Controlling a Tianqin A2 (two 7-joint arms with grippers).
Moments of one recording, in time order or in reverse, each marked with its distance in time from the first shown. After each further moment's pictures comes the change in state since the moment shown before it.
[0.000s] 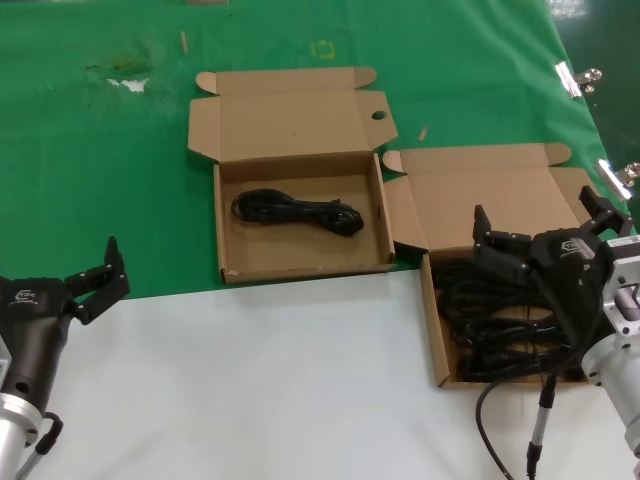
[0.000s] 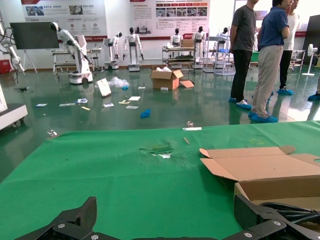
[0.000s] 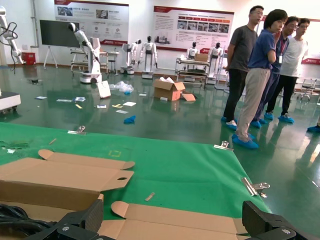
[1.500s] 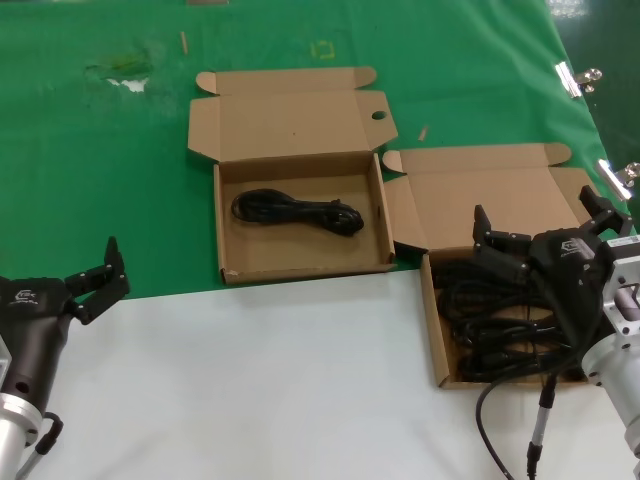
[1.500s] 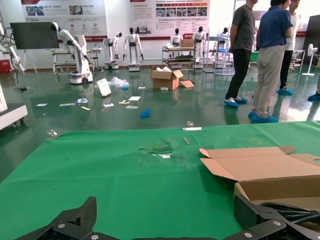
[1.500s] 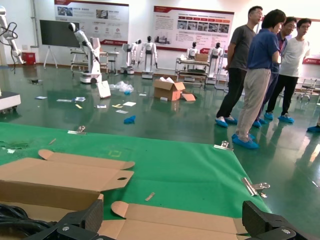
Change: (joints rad) left arm 0.000 0.000 0.000 0.000 0.000 0.000 0.000; right arm 0.000 0.000 0.000 0.000 0.000 0.000 0.000
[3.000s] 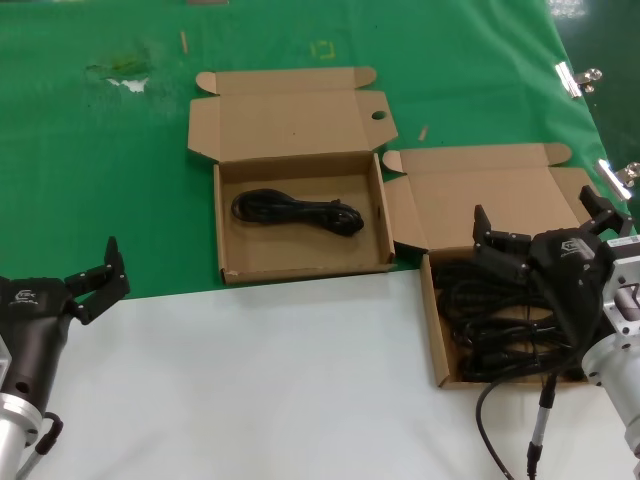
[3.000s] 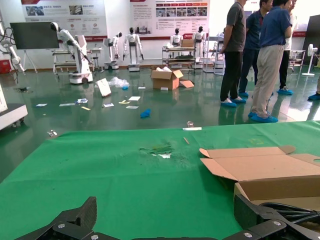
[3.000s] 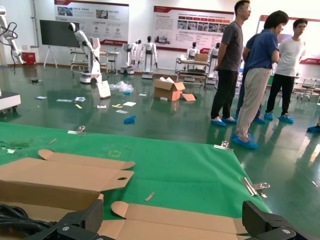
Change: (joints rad) left arm 0.000 0.000 0.000 0.000 0.000 0.000 0.000; right arm 0.000 0.000 0.000 0.000 0.000 0.000 0.000
